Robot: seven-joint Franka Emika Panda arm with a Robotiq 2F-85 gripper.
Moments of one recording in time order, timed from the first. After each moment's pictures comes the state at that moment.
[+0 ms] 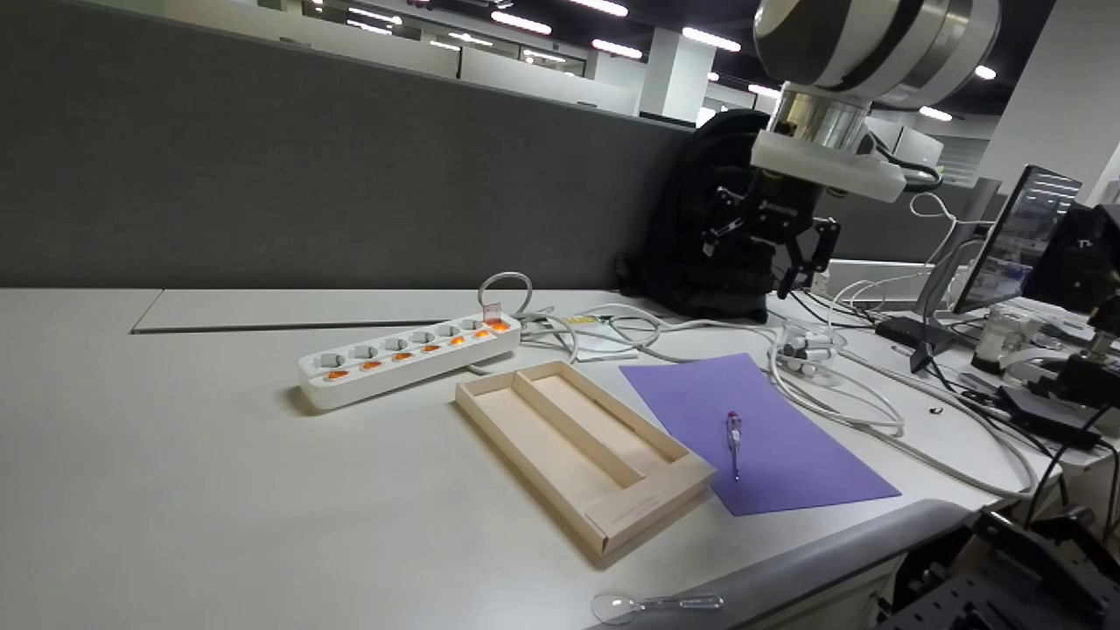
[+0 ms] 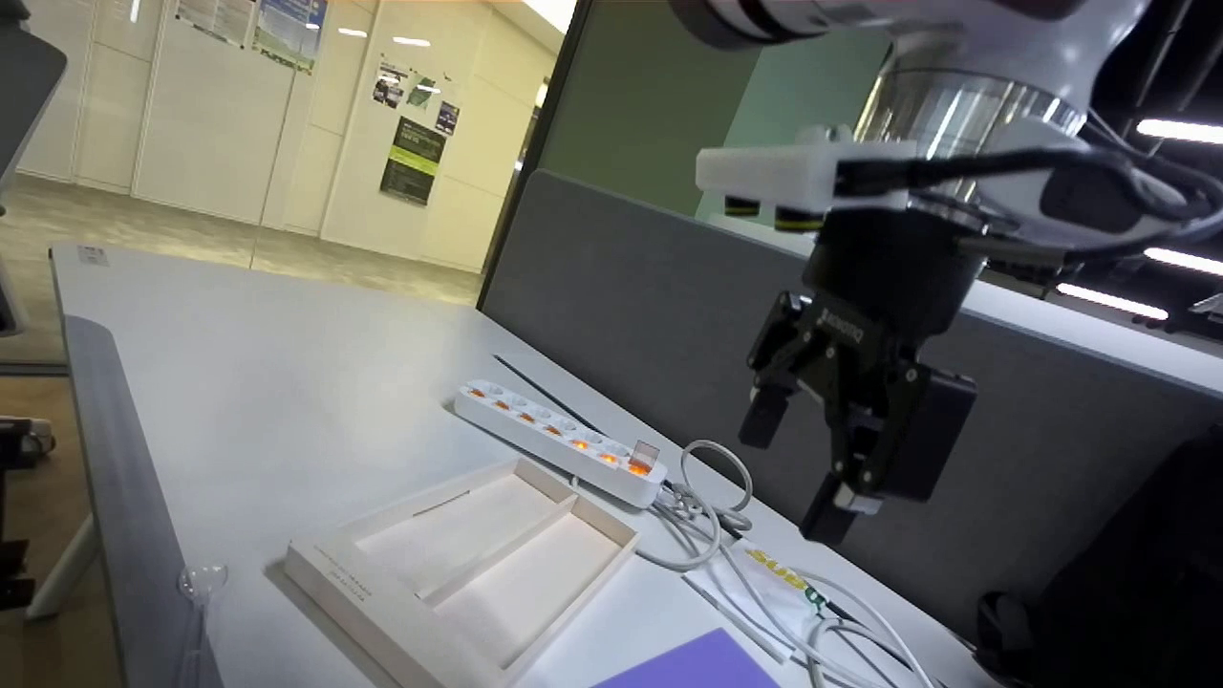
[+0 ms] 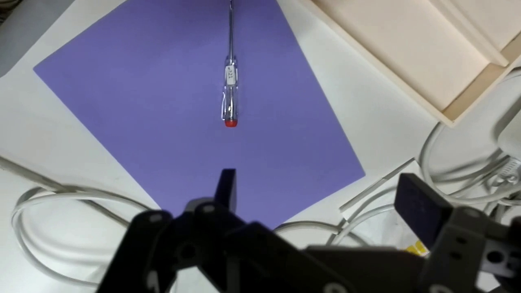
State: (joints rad) arm -0.20 -0.06 -0.12 -2.53 0.09 2.58 0.32
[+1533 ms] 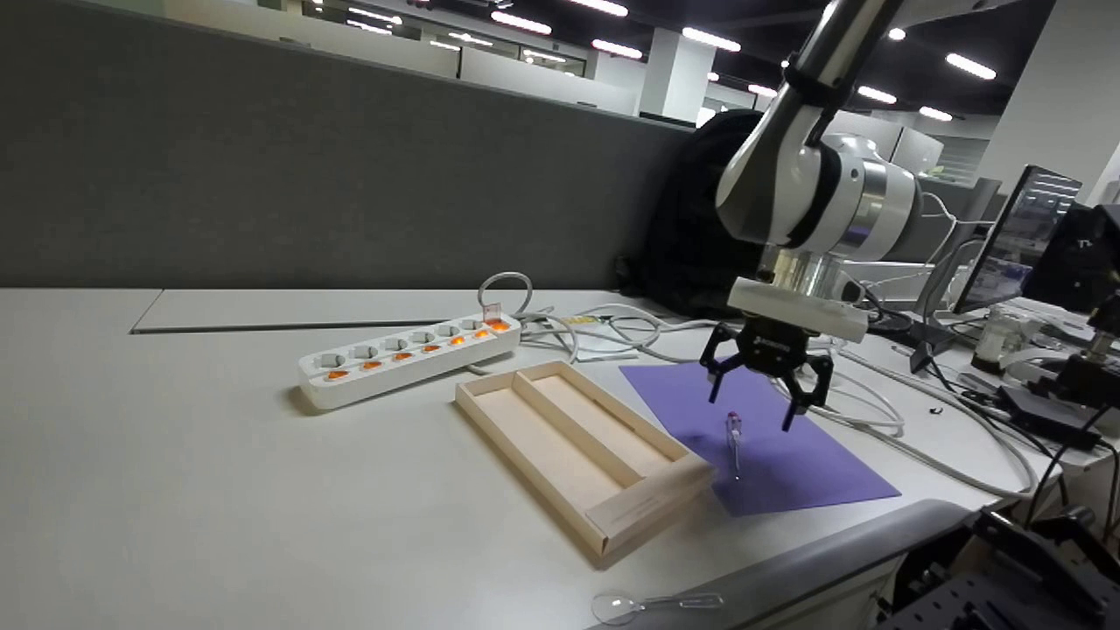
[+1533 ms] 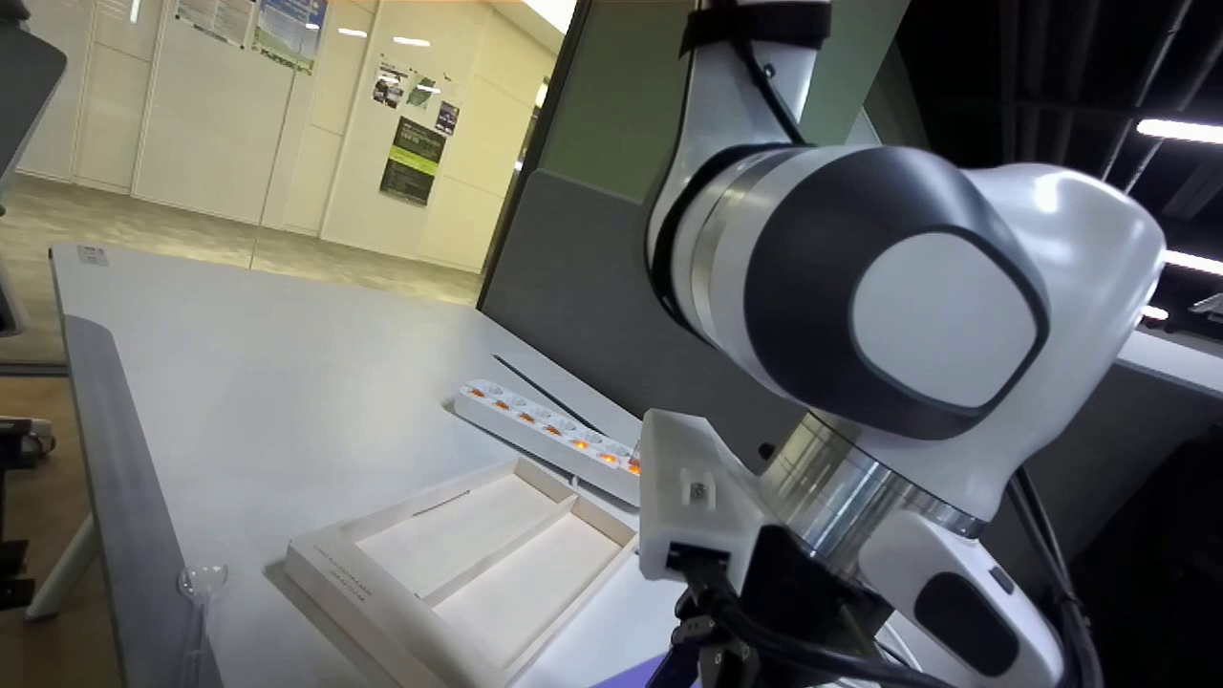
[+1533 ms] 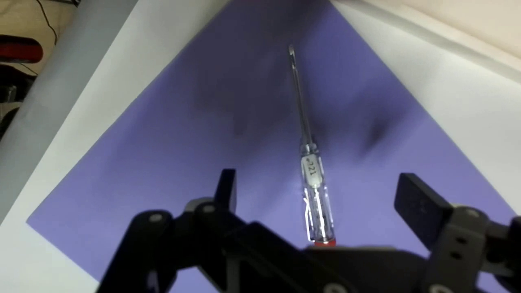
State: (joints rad) arm -0.20 0.35 -0.16 -2.47 0.30 2.70 0.31
